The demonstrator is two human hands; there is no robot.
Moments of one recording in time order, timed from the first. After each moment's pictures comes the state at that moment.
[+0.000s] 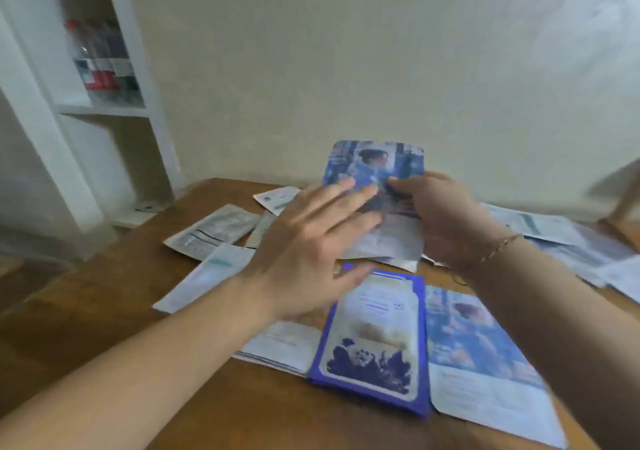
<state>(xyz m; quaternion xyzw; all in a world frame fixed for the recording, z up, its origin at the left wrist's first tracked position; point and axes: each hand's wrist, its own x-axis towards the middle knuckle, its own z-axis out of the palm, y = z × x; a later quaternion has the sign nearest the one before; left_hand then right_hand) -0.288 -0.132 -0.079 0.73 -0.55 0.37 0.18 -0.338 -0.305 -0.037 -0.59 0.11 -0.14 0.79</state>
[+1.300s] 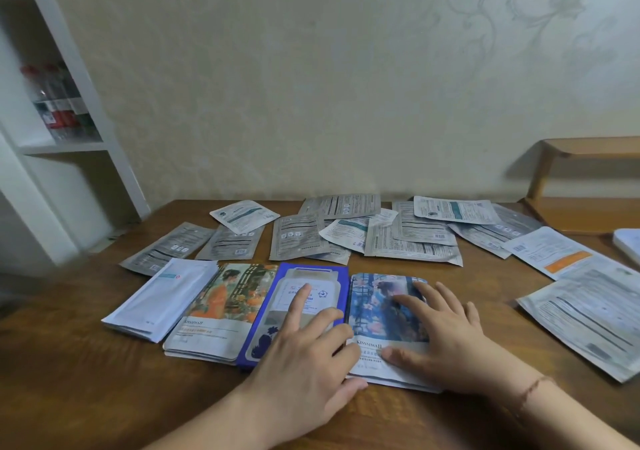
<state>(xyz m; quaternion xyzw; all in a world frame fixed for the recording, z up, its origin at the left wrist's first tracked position) -0.409 -0.176 -0.158 0.78 -0.59 0.22 -0.01 -0.497 -0.397 -0.159 -0.97 0.15 0.03 0.17</state>
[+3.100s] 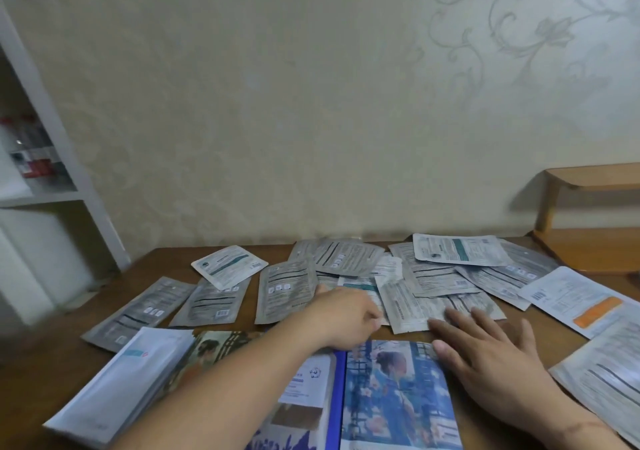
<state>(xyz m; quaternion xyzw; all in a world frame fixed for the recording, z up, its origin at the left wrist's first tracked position) -0.287 -0.323 -0.114 0.87 -0.48 -0.11 0.00 -0.461 -0.468 -0.161 -0.96 0.25 0.00 0.10</state>
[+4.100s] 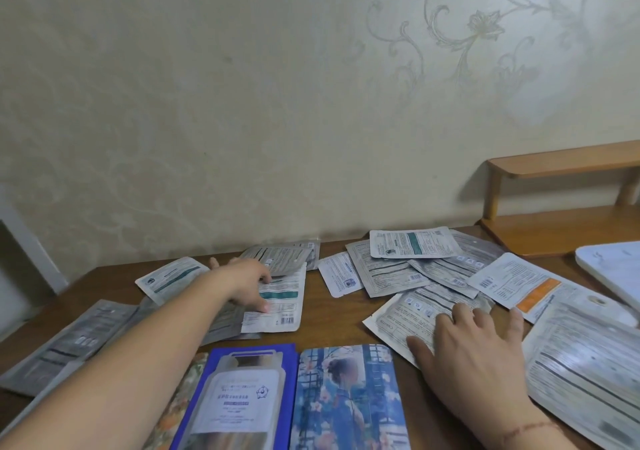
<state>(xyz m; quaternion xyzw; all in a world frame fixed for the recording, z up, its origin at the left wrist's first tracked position) -0.184 -0.318 -0.092 0.93 -0.32 -0.11 -0.15 -0.474 -0.462 -0.149 -0.92 0.40 -0.03 -0.02</state>
